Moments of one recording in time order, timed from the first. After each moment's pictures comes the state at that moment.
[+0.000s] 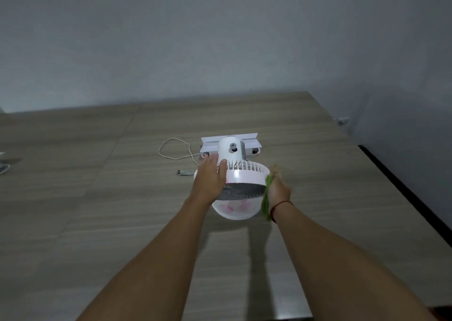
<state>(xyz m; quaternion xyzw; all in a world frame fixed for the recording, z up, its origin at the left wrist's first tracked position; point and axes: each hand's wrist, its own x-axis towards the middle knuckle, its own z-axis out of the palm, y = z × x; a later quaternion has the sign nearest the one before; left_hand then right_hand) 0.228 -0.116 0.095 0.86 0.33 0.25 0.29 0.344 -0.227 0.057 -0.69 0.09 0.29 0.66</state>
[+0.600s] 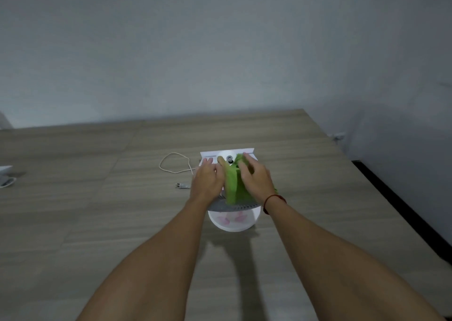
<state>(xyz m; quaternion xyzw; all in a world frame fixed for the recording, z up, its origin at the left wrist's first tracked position) 0.233 -0.130 0.133 0.84 0.38 0.25 0.30 0.334 -0.224 0.130 -0.76 -0.33 0.15 0.53</state>
